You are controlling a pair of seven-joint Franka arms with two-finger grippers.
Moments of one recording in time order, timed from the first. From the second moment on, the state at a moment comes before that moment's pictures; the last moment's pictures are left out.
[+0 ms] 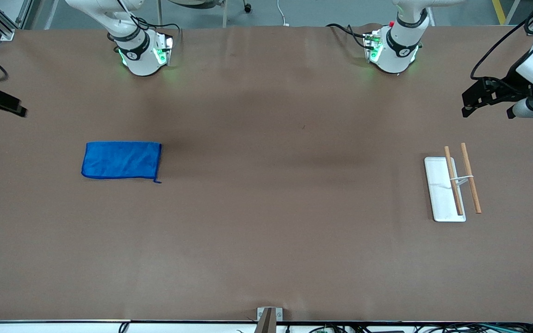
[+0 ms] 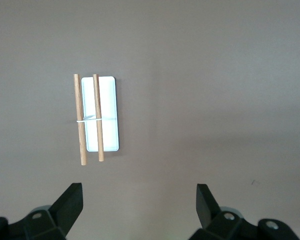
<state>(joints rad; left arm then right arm) 0.03 -0.02 -0.15 -1.53 0.01 1.54 -0.07 -0.04 -0.01 -0.09 -1.70 0.00 1.53 -0.02</state>
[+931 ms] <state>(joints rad) 0.02 -0.01 -0.15 -1.53 0.01 1.54 -0.07 0.00 0.10 -0.09 -2.52 -0.01 2.63 -0.03</state>
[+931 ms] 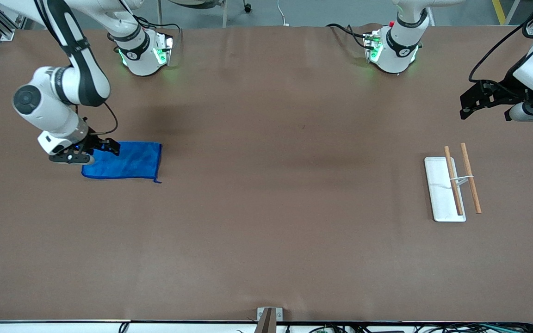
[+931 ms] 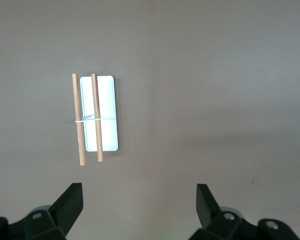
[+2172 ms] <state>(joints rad) 0.02 -0.01 -0.16 -1.53 0.01 1.54 -0.07 -0.01 0.27 -0.09 -2.56 -0.01 2.89 -0.11</state>
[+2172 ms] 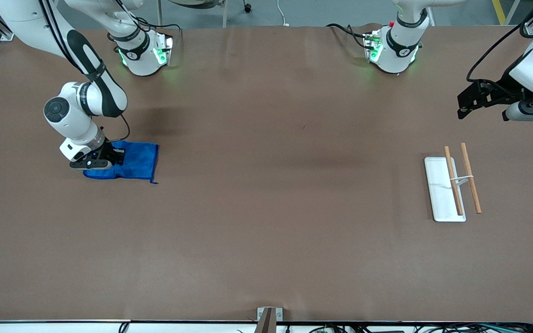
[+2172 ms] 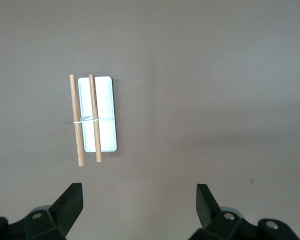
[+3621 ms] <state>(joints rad) 0.03 -0.01 -0.15 -1.53 -0.05 1.49 -0.07 0.03 0.14 0.21 -1.95 0.47 2.16 0.03</state>
